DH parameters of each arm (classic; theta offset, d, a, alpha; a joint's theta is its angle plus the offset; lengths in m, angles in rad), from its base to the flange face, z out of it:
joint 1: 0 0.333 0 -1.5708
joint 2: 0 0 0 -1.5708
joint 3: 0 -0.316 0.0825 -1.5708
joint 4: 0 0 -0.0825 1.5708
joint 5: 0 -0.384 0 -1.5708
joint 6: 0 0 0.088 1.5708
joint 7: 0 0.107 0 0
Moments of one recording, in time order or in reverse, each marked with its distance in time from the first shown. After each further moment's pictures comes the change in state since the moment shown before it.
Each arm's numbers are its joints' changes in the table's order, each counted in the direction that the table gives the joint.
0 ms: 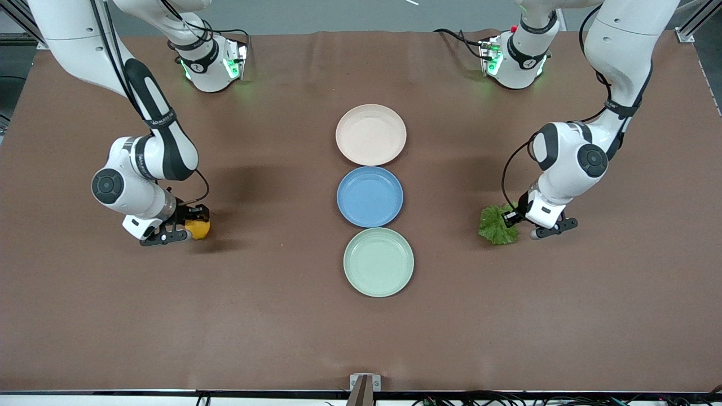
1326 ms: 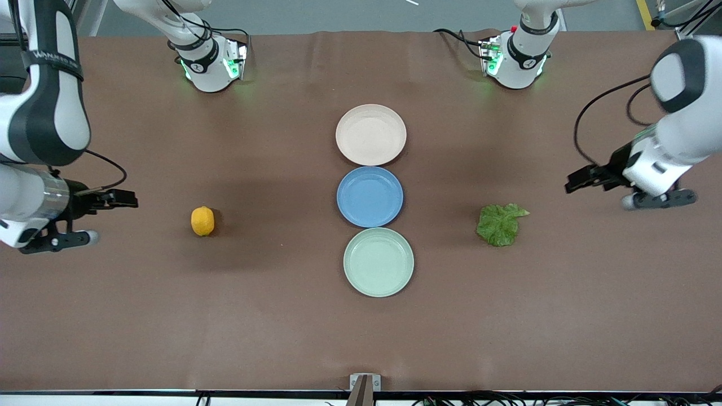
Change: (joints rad) left arm 0.150 -0.406 -0.006 0.380 -0.047 -0.903 0.212; right arm -0.024 -0.075 0.056 0.723 0.090 -0.930 -0.004
